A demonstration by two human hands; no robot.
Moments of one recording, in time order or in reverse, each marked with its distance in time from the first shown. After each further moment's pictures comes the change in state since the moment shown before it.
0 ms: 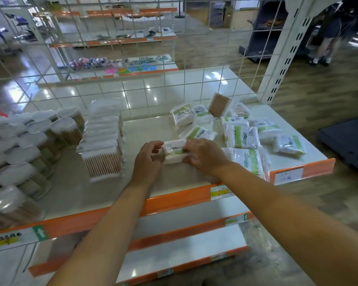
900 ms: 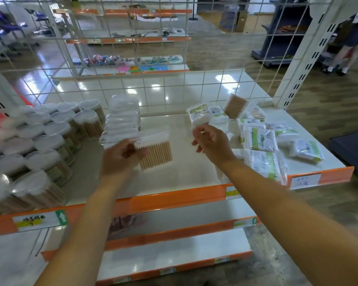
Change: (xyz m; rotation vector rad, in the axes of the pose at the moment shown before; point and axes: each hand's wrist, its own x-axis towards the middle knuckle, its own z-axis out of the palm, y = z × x) left_hand -0.029 0.006 -0.100 -0.183 0.144 -0.067; right_hand 0.017 -0.037 -0.007 0.811 0.259 0.388
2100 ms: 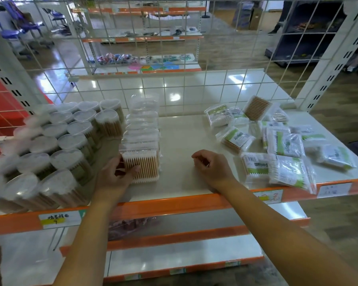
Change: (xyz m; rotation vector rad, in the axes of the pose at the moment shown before) left_hand -0.007 -0.054 -0.054 0.255 0.037 -0.060; right_hand -0.025 0.013 0.053 -0.302 -0.105 -0.060
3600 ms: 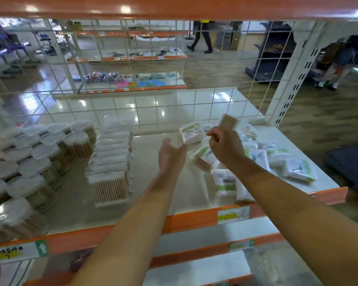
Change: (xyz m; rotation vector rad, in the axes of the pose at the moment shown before) left_hand 0.052 0.140 0.168 -0.194 -0.047 -0.257; right_hand 0.060 0.022 -0.110 -0.266 0.277 0.011
